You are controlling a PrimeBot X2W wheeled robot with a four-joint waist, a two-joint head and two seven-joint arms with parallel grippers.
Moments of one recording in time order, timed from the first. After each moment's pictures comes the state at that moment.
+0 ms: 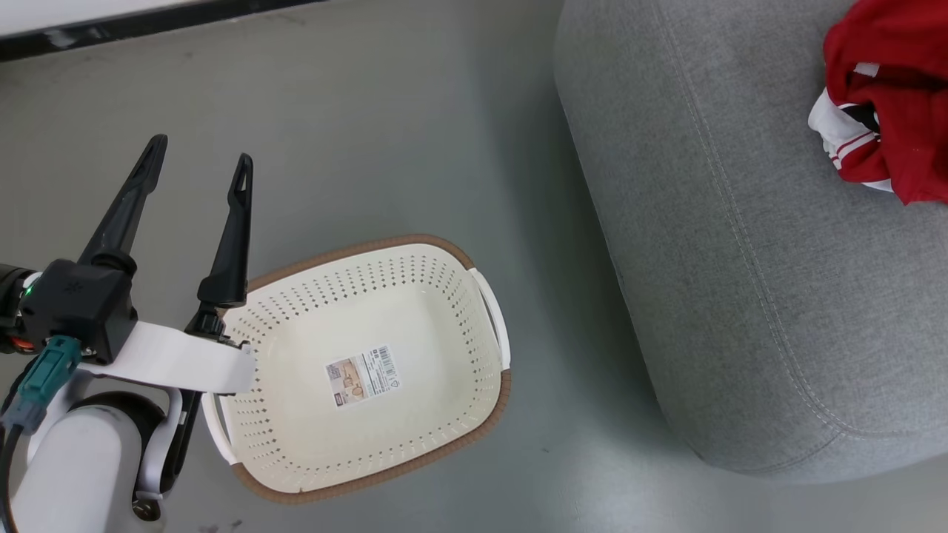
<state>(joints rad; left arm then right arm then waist) -0.36 0.34 -0.18 -0.10 -0.22 0.08 -0.04 -0.87 -0.63 0.06 0.74 0.49 0.13 -0.16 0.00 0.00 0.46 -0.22</state>
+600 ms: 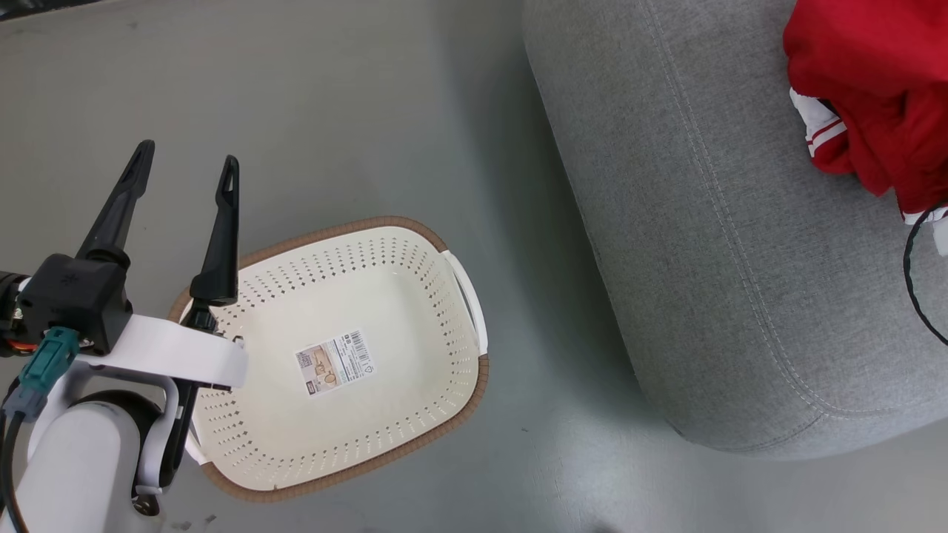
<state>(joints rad) -0.36 0.34 -0.17 -0.06 -0.22 0.09 -0.04 -0.74 -0.50 0.15 0.81 0.52 0.13 -0.22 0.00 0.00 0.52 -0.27</state>
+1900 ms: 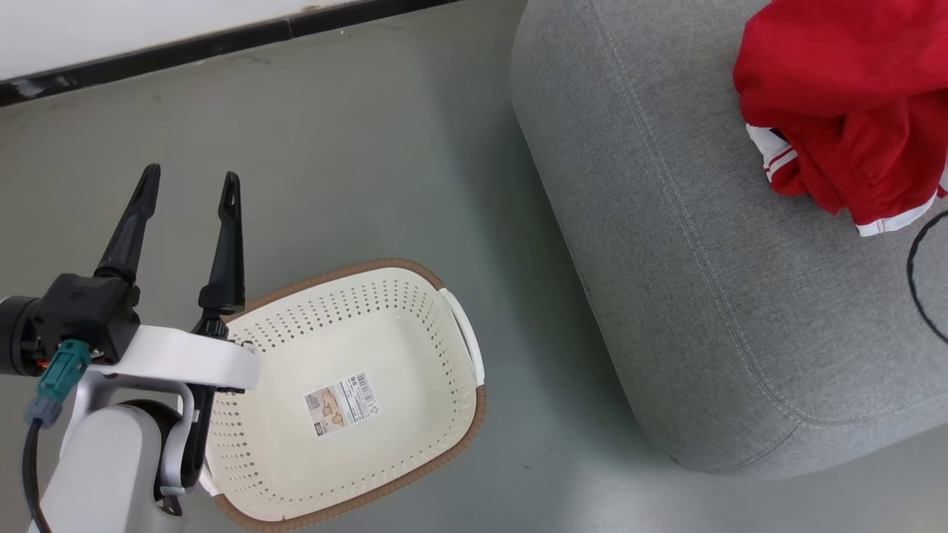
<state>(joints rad) -0.35 0.28 -0.16 0.05 -0.25 0.11 -0.14 -0.66 -0.54 0.12 0.72 0.56 0.13 -0.25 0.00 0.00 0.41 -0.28</state>
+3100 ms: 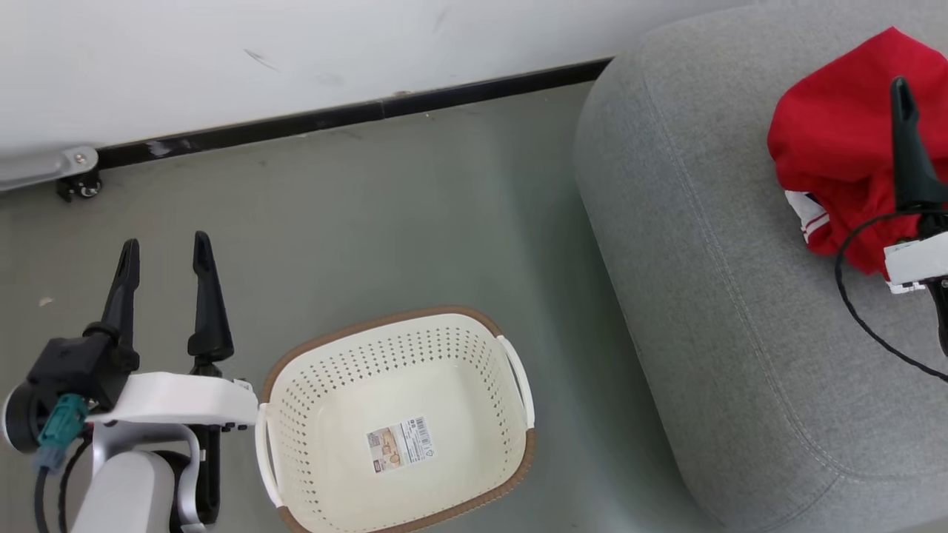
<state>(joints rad) -0.26 0.20 -0.09 0.16 -0.31 0.17 -0.23 -0.57 -0.47 0.13 0.48 0.49 0.13 -0.25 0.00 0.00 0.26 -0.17</state>
